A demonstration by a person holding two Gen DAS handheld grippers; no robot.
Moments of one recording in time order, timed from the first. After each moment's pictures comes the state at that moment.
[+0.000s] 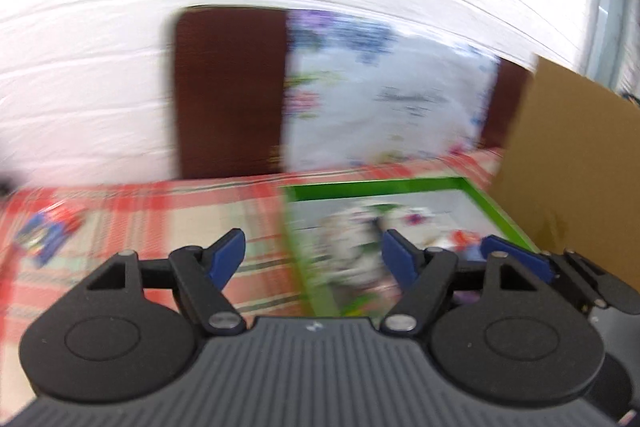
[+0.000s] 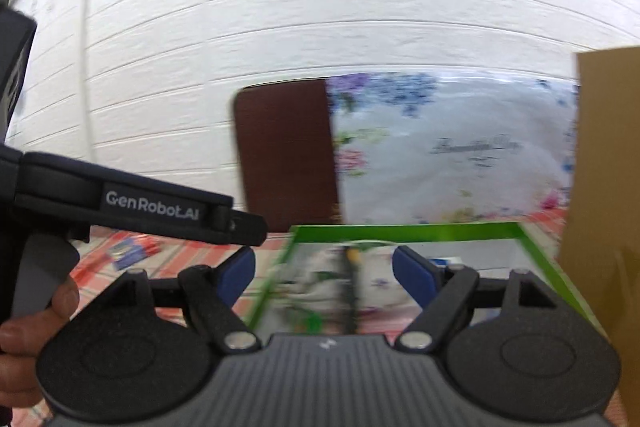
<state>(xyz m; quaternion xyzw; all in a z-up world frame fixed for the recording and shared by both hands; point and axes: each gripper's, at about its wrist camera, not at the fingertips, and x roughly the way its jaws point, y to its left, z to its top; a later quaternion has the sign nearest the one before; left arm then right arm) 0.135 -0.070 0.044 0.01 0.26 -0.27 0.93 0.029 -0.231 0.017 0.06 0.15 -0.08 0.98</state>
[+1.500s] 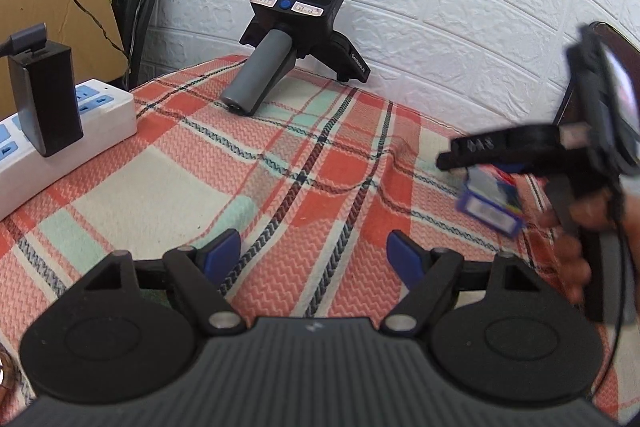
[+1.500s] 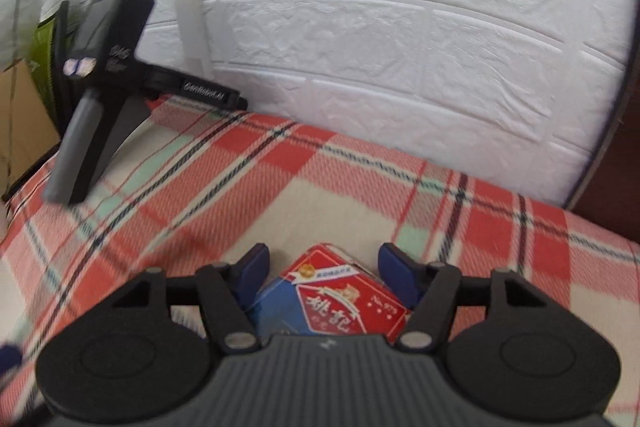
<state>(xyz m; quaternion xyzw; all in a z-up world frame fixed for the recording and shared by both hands) 0.186 0.175 -0.077 -0.11 0.27 0.04 0.96 0.345 0.002 -0.057 -0.03 0.37 0.11 0.92</state>
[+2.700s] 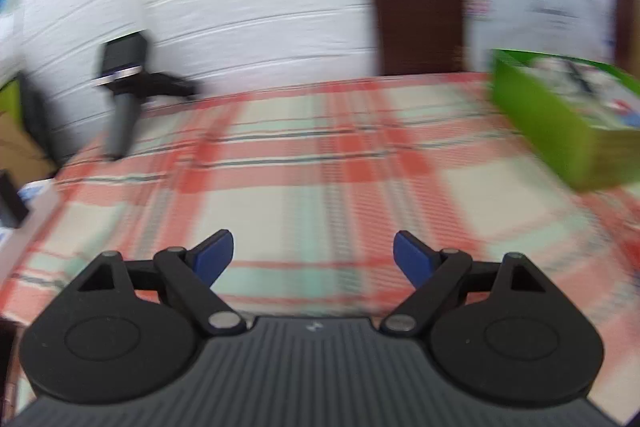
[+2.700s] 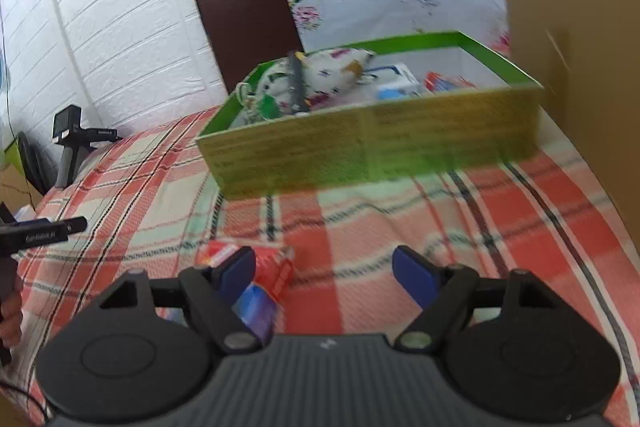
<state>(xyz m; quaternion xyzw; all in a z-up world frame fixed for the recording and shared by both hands) 0.070 0.034 -0.051 0.10 0.27 -0.12 0.95 -0.091 -0.238 0.002 0.17 0.30 -0.09 0.93</state>
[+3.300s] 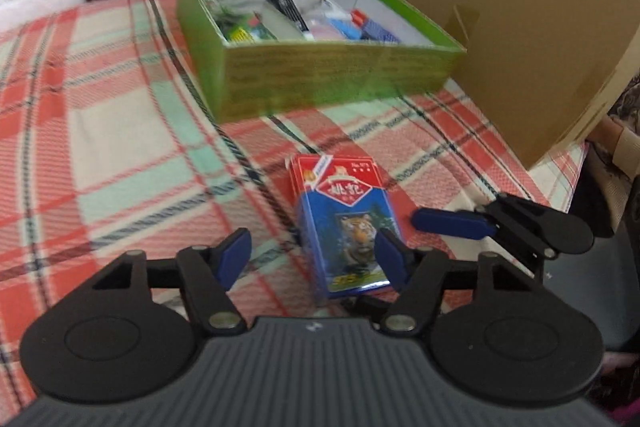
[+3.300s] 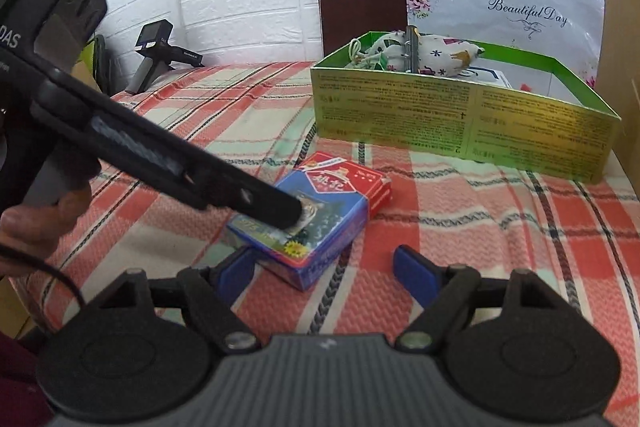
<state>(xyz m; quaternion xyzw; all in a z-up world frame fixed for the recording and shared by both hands) 0.040 -0.090 -0.063 0.06 0.42 -0.40 0.81 -0.105 -0.184 0.003 0.03 0.31 0.03 0.95</state>
